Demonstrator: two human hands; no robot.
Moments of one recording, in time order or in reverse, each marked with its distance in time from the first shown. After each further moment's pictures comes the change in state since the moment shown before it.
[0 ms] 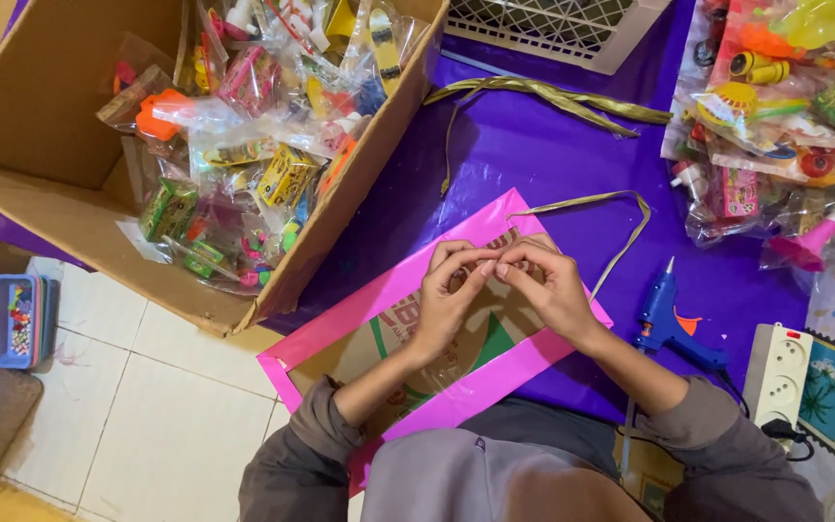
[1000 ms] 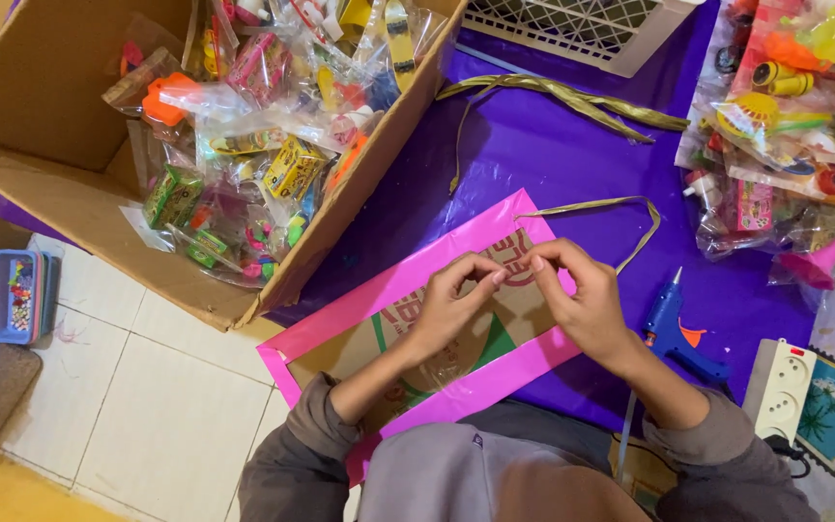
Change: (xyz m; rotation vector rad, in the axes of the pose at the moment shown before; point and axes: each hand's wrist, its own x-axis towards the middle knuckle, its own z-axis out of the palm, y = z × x) left_hand 0.004 0.006 -0.011 0.028 -0.167 -0.001; right_hand 0.005 -0.039 -0.025 -0.145 0.016 -0.026
